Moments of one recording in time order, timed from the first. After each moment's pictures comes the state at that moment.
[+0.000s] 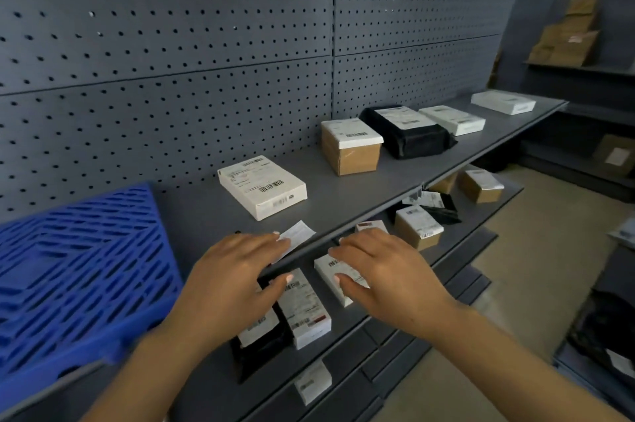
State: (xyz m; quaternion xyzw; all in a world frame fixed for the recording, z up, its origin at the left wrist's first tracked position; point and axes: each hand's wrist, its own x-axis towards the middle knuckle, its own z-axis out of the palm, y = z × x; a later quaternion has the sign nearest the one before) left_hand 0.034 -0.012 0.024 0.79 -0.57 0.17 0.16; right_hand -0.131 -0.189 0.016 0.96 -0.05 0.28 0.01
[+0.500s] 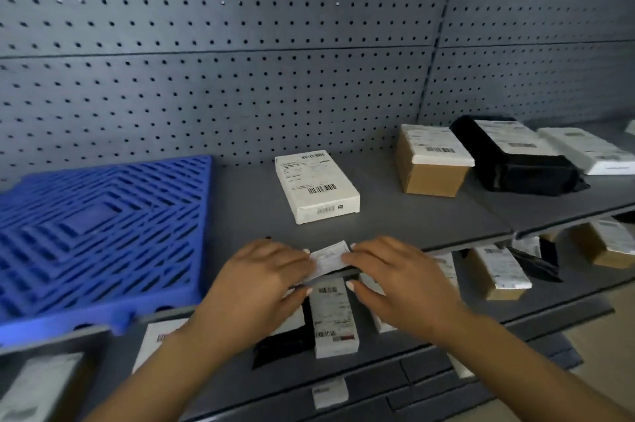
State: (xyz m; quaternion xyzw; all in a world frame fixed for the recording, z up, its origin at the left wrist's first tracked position) left_hand 0.042 -0.037 0.003 0.82 -0.53 0.17 0.13; right_hand -0.056 -0.257 -0.008 0.96 0.10 0.25 -0.03
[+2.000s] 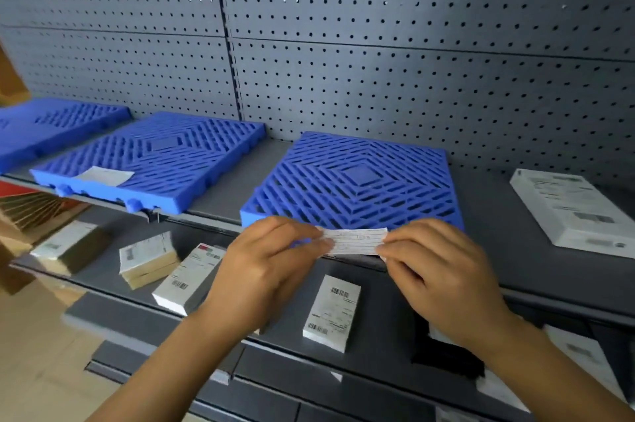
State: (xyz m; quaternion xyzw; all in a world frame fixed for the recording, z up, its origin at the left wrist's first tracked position) left_hand 0.007 0.236 0.014 0.83 -0.35 0.39 0.17; right_hand 0.013 -0.010 0.021 0.81 0.37 0.42 -0.16
